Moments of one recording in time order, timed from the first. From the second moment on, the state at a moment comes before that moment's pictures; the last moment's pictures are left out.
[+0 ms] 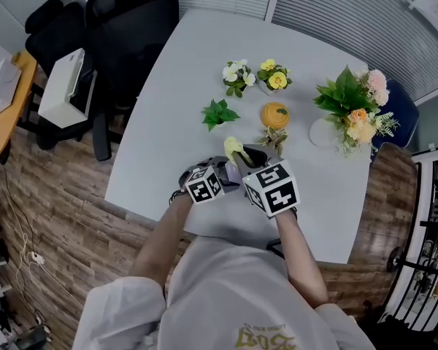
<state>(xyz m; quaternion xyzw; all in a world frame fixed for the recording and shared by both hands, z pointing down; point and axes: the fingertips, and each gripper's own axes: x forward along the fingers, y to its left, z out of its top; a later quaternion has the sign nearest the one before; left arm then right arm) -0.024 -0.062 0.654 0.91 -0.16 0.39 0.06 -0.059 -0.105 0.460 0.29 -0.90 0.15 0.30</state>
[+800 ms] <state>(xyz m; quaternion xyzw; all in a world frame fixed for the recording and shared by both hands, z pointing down) -0.024 -0.064 0.654 0.90 -0.16 0.39 0.06 -0.070 -0.089 0.455 0.27 -0.91 0.10 0.31</state>
